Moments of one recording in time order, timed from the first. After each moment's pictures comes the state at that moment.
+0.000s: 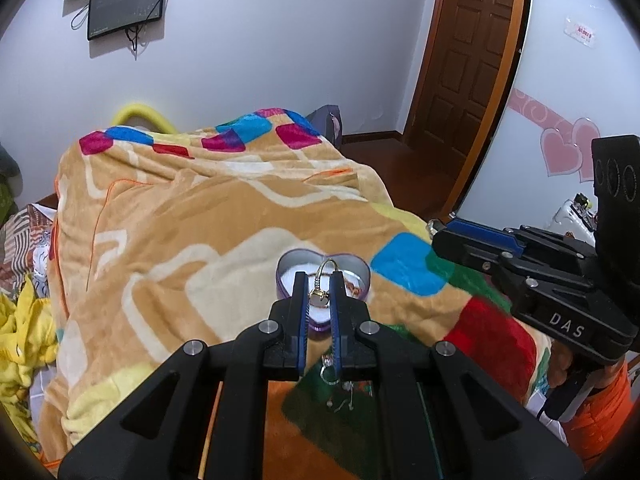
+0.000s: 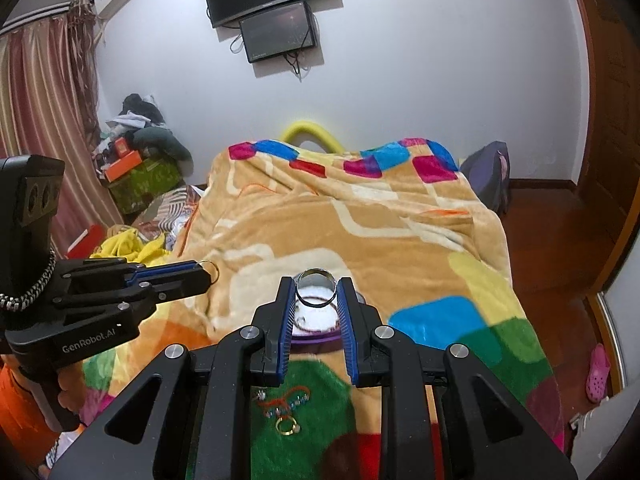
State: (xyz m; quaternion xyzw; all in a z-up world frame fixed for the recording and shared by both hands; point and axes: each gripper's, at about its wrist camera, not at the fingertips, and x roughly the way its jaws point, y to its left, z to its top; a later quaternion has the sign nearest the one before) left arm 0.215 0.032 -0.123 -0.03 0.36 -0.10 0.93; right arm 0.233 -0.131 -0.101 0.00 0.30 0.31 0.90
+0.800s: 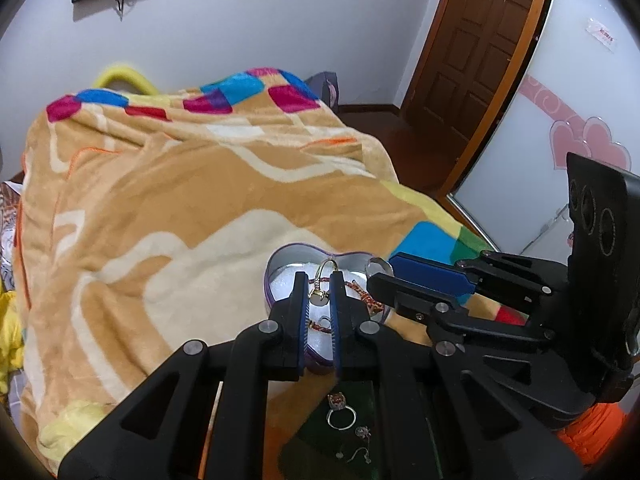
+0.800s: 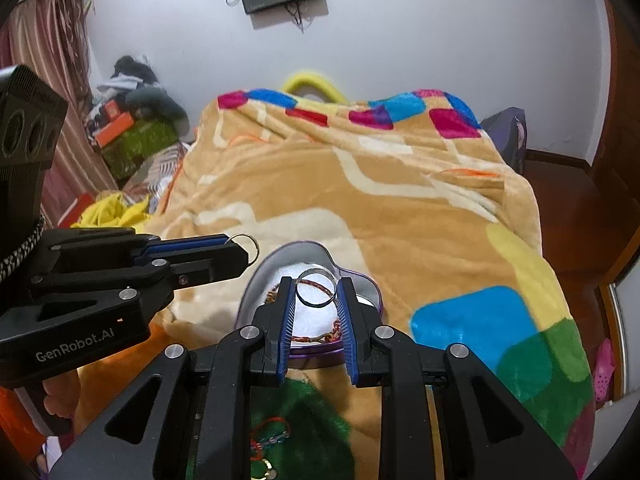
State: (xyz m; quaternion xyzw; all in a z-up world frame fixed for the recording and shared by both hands) left arm 0.283 0.031 -0.177 -0.05 0.42 -0.12 0.90; right arm 0.281 -0.100 -0.158 -0.03 0.38 0.31 0.87
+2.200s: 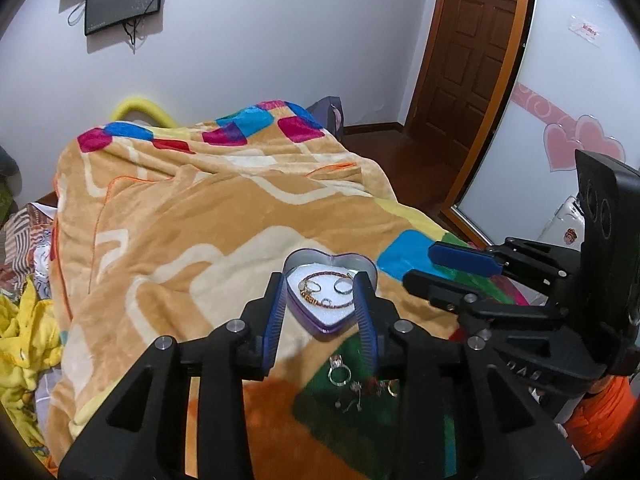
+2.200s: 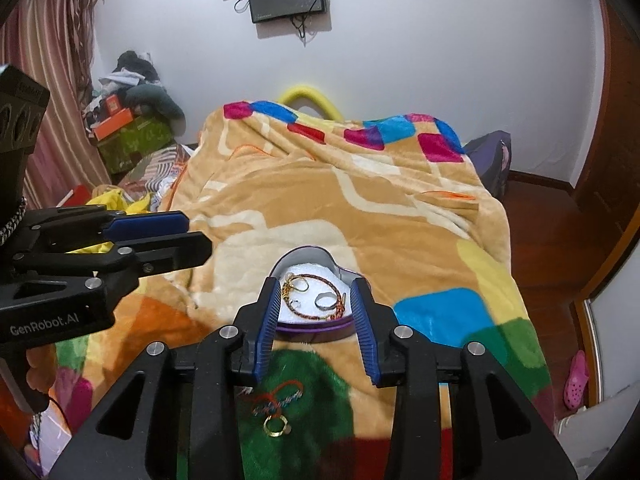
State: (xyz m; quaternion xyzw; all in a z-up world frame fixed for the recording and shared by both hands) left arm 0.220 0.038 -0.119 -0.02 0.38 -0.10 0.92; right arm 0.236 -0.112 -0.112 -0.05 0.35 0.29 0.89
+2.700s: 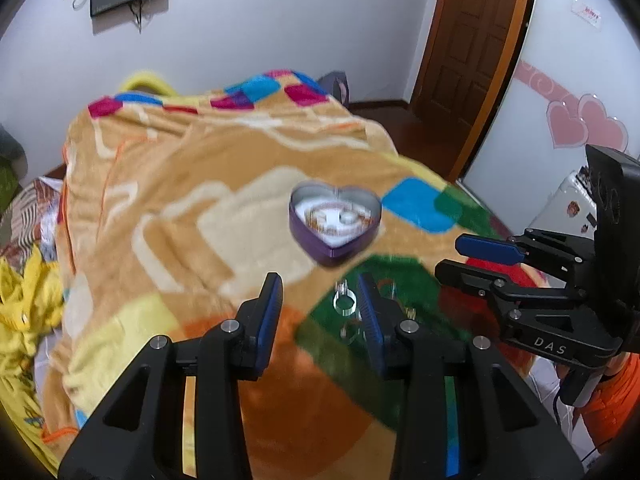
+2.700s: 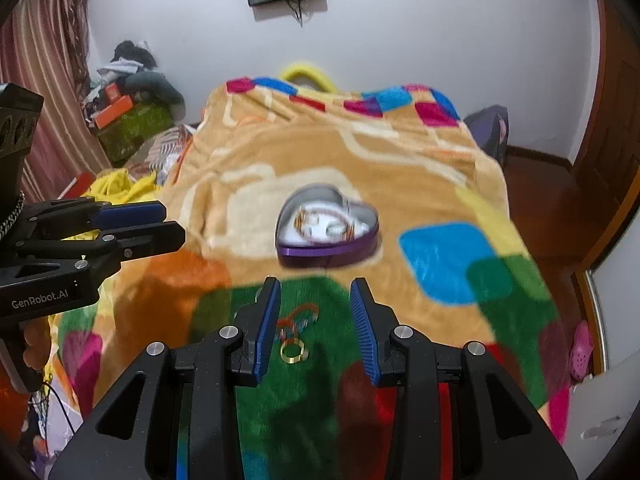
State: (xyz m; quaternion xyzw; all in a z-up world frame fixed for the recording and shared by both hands) left arm 0.177 0.042 -0.156 -0.02 0.42 -0.10 0.90; right arm 0.204 -0.121 -0.151 -0.05 0.40 0.29 0.87
